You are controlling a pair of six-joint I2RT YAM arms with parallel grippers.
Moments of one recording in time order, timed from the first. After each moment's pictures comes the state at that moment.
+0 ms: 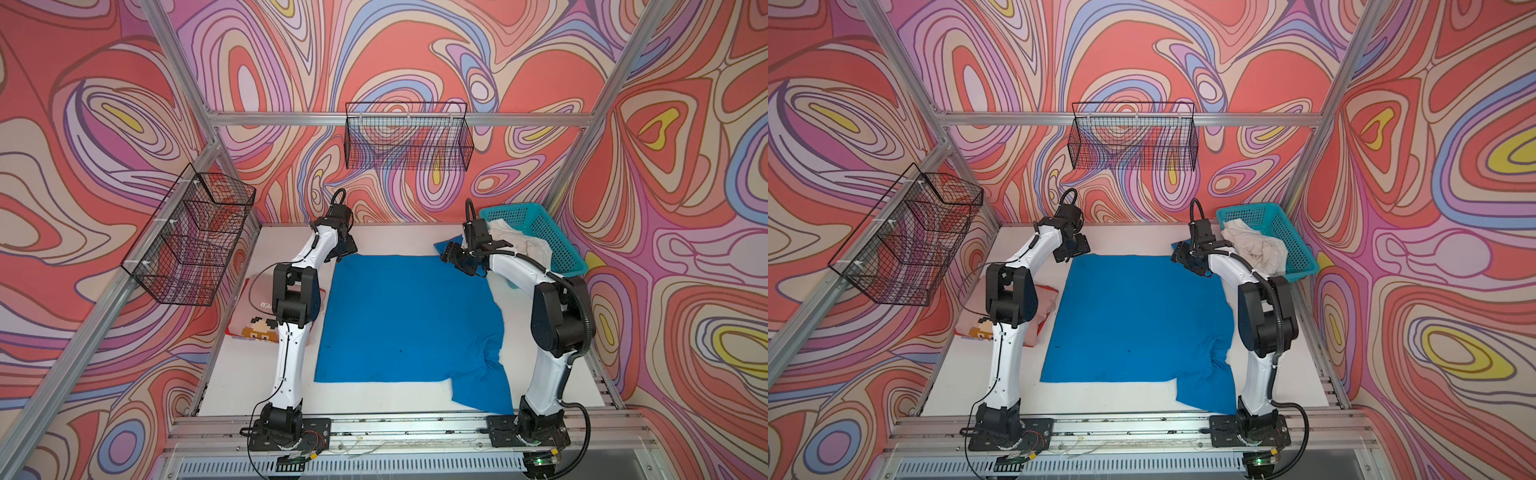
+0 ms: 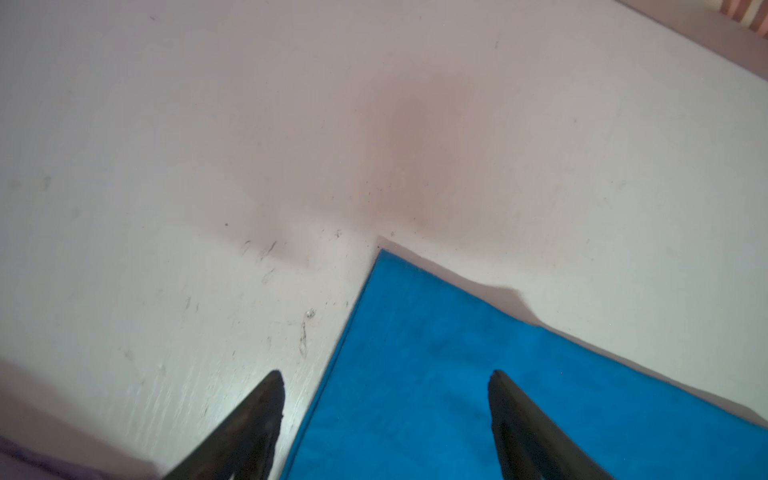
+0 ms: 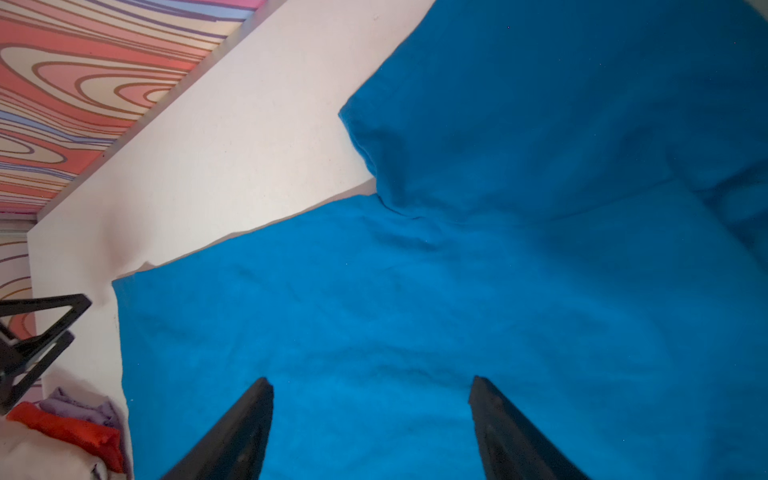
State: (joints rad) left arm -0.18 2.44 2.21 -0.95 -0.15 -0.56; right arm 0.22 1.94 1.48 -0.46 -0.15 0.64
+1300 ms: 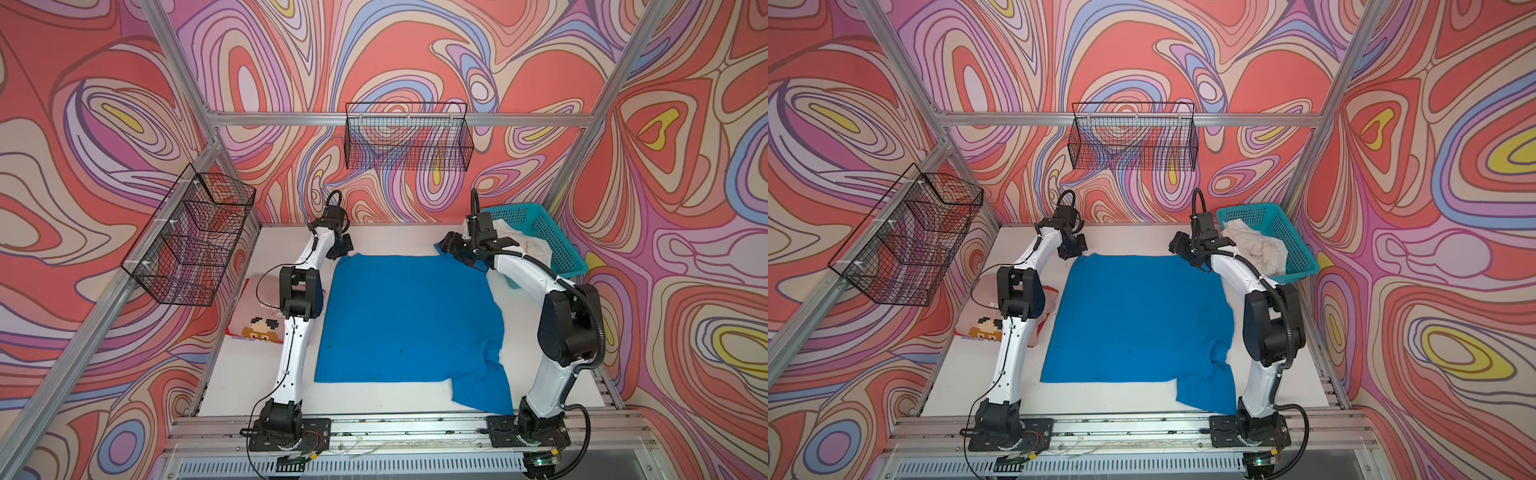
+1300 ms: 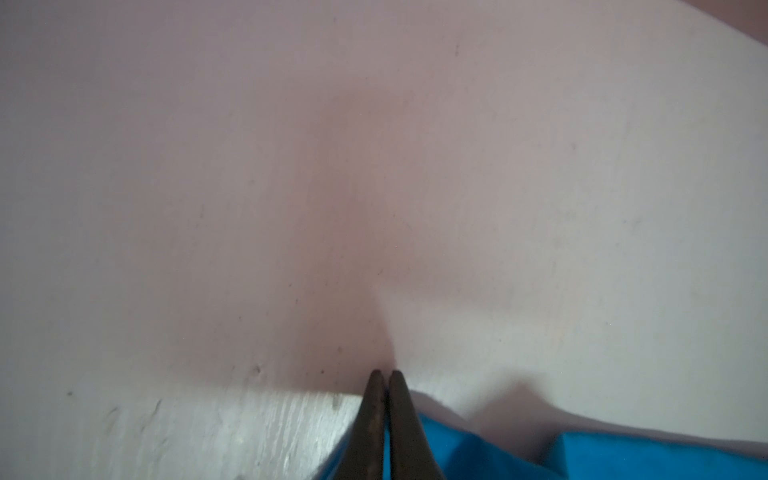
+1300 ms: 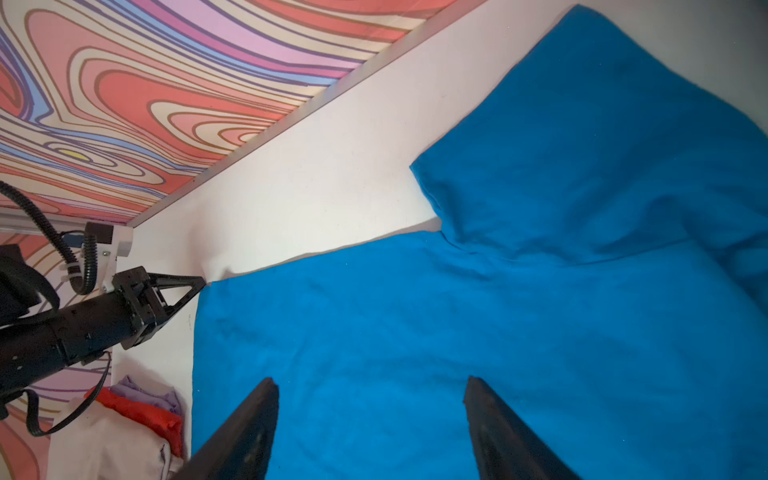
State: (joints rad) left arm -0.13 2.66 2.49 -0.98 0.02 -0.44; right arm 0.24 1.88 1.52 -0.42 -0.15 0.65
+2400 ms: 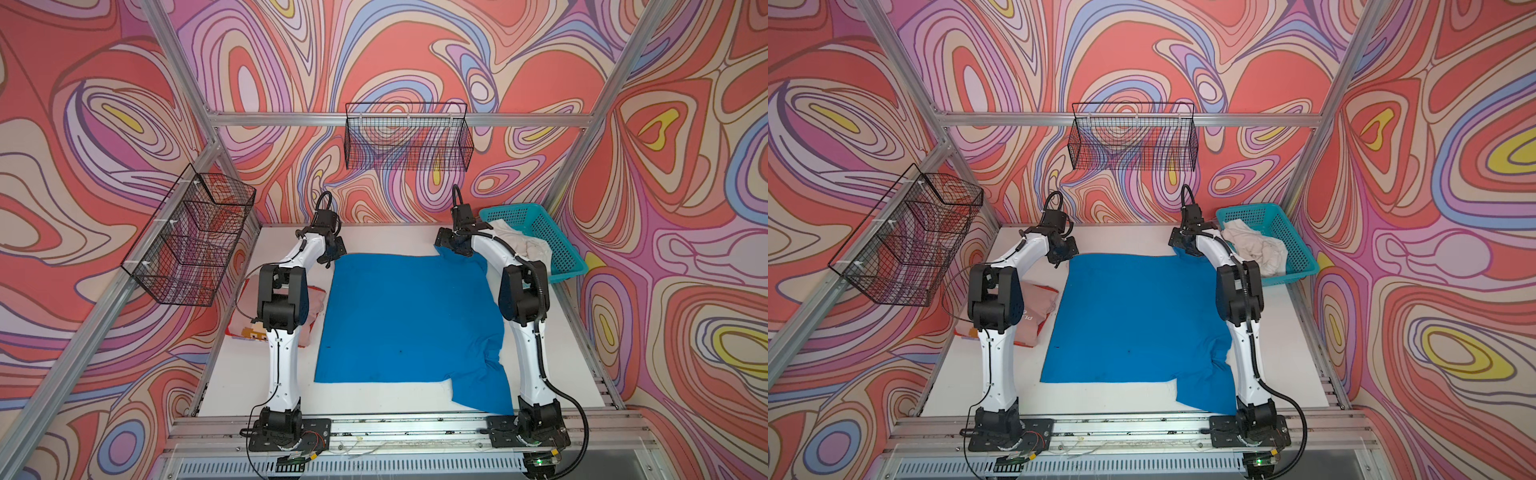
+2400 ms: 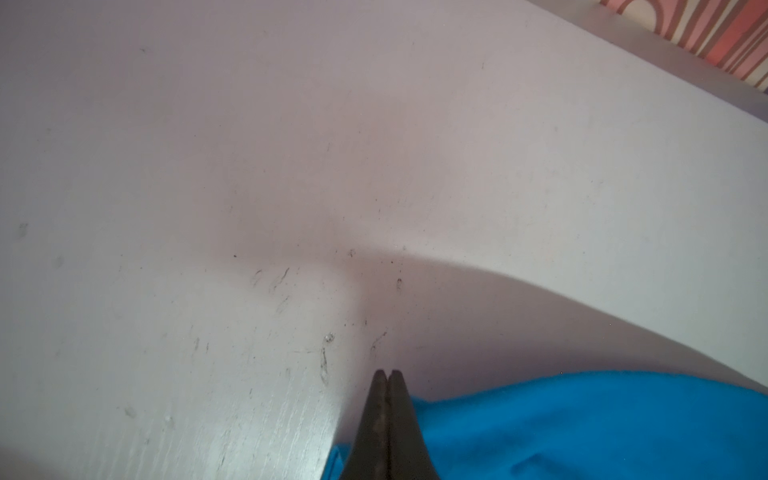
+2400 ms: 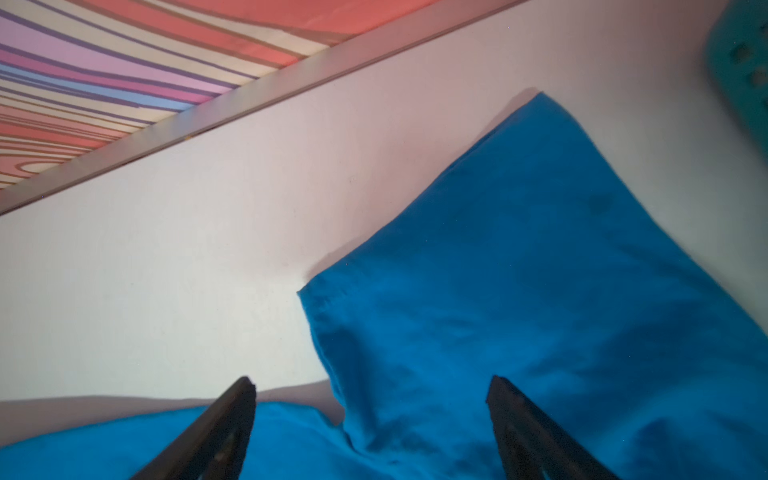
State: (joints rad) left arm -0.12 2.27 1.89 -0.67 -0.04 -0.47; right arm 0.20 2.43 2.12 -0.65 0.03 0.47
